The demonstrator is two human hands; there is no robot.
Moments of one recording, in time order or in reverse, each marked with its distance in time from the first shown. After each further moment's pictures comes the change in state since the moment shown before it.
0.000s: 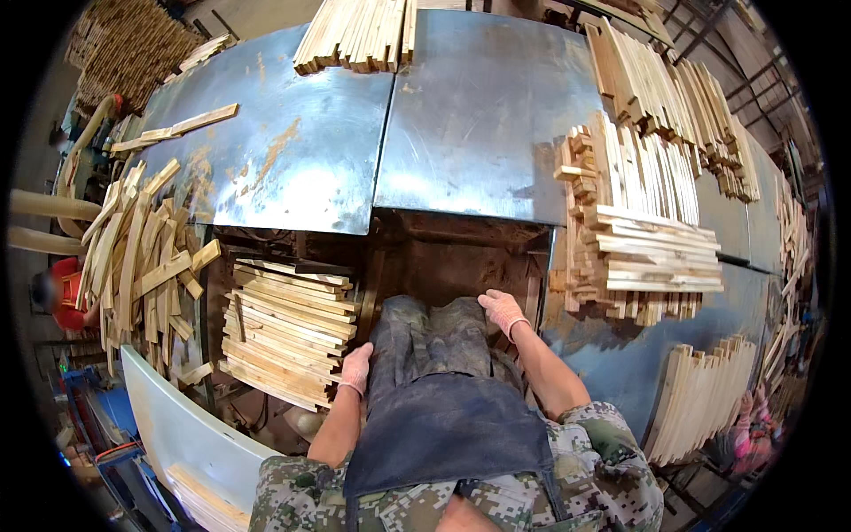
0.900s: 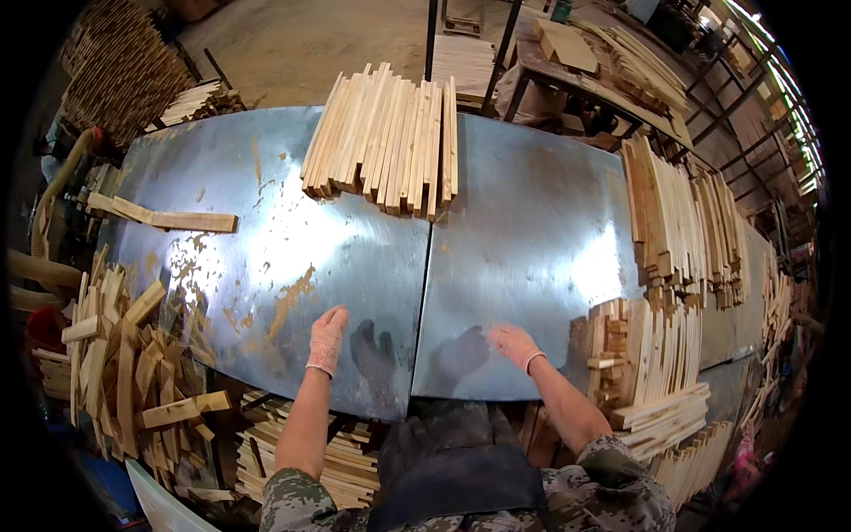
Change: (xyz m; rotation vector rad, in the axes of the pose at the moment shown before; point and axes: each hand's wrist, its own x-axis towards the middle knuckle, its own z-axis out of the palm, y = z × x) left_hand 0.279 0.522 0.030 -0.060 -0.074 0.447; right_hand 0.231 -0.395 -0.005 -0.240 -0.085 -0.137
